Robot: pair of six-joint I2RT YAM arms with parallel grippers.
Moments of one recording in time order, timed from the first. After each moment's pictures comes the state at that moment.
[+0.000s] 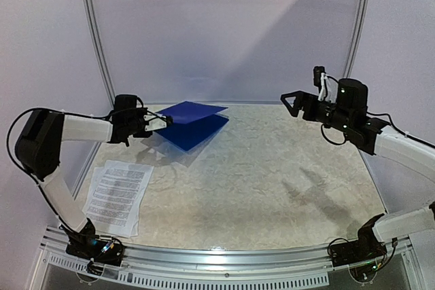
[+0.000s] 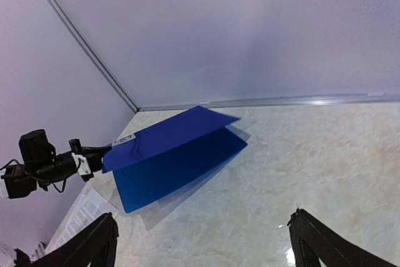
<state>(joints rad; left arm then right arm) -0.28 1.73 0.97 0.25 -0.07 1.38 0.48 1.22 0.90 0.11 -0.14 0.47</state>
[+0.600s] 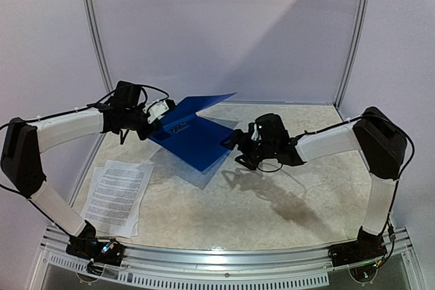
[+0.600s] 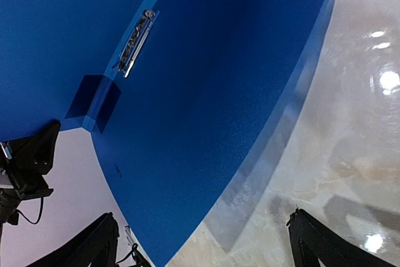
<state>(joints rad) -0.39 1.55 1.10 -0.27 0.02 0.74 0.77 1.93 1.09 0.30 -0.24 1.19</state>
